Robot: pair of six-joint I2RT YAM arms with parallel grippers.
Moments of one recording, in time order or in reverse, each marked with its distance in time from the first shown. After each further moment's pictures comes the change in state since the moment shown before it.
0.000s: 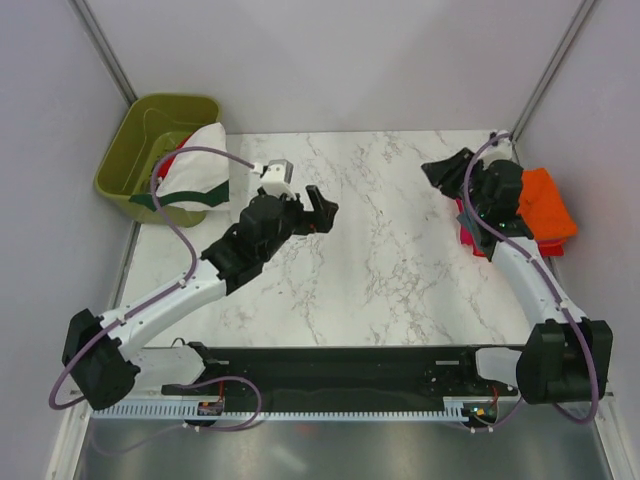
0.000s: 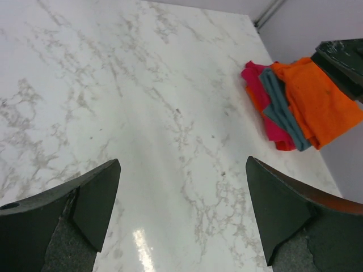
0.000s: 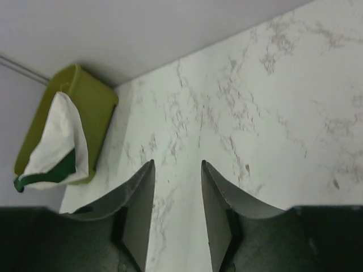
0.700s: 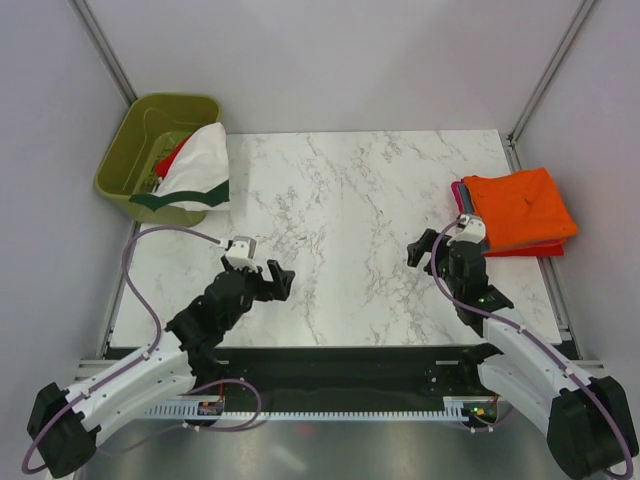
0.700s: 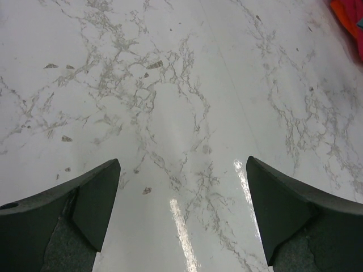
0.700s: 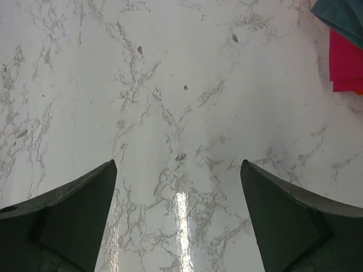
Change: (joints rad) left arm 0.005 -0.585 -0.678 -0.042 -0.072 0.049; right arm 0.341 -0.406 -0.598 -0.098 0.512 -0.196
